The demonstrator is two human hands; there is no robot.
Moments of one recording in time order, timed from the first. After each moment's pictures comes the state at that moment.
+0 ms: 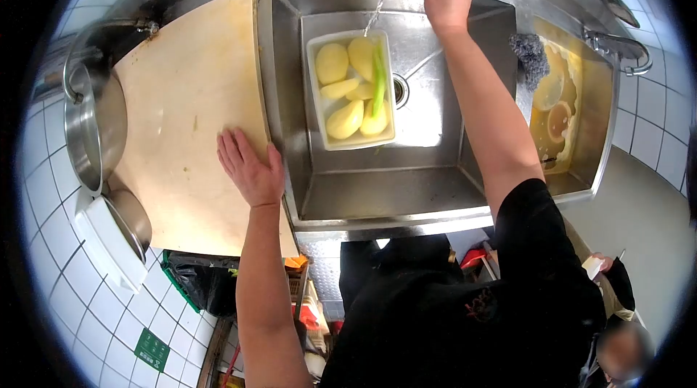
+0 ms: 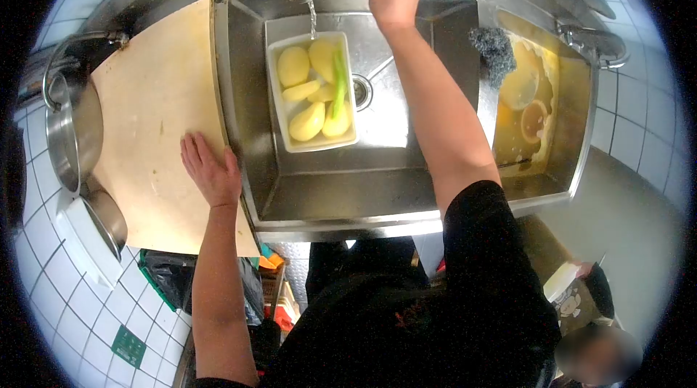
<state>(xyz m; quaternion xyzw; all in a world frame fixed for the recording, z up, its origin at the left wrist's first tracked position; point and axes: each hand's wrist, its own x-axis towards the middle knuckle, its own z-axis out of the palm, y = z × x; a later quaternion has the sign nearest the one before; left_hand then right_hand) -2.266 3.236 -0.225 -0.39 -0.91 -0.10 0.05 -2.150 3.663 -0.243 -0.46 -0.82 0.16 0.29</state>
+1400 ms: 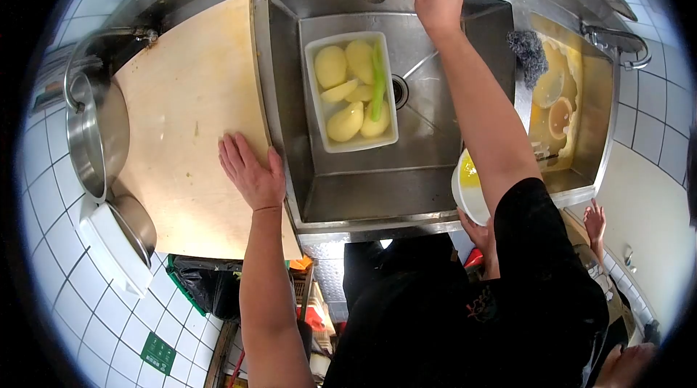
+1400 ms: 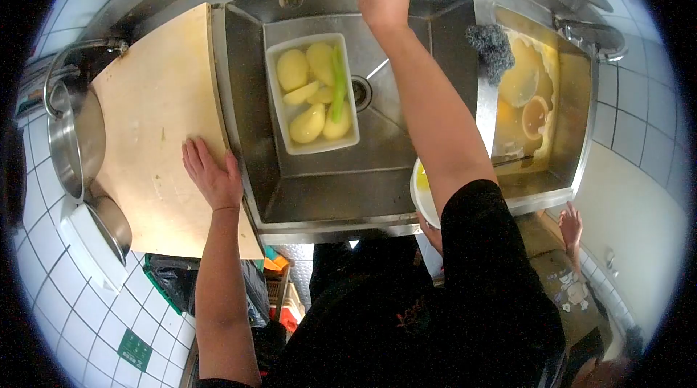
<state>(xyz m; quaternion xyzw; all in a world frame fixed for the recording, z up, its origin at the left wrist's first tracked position) -2.267 3.233 -0.226 -0.40 -0.91 -0.10 0.04 -2.152 3.670 -0.253 -0.45 -0.80 0.19 0.34</state>
